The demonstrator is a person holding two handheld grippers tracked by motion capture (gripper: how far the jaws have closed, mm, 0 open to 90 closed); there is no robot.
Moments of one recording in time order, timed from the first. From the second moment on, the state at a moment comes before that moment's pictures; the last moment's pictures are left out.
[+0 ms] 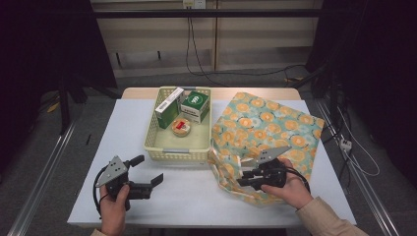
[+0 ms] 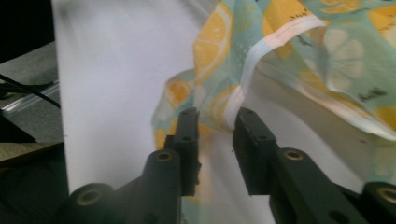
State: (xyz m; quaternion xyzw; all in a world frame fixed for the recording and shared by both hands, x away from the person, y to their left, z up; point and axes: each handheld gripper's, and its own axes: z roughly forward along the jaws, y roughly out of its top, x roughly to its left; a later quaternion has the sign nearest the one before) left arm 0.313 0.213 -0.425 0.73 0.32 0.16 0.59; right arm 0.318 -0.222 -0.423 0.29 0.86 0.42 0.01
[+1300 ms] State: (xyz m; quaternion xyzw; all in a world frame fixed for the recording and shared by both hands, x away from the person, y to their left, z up) left arm 0.315 0.221 -0.426 0.72 0.33 0.17 0.59; right arm 0.322 -0.237 -0.417 0.31 0.85 0.43 0.02
